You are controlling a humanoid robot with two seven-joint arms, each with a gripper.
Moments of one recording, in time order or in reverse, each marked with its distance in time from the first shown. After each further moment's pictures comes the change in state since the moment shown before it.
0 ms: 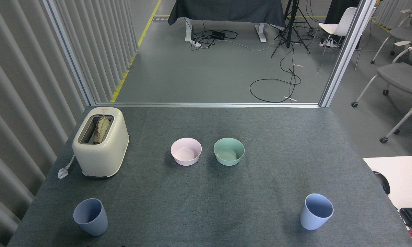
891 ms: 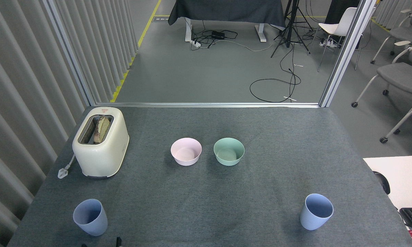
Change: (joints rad) left arm -0.106 -0.059 0.008 0.123 0.044 0.170 -0.004; right arm 0.000 0.000 0.002 0.019 -0.002 0.000 -0.002
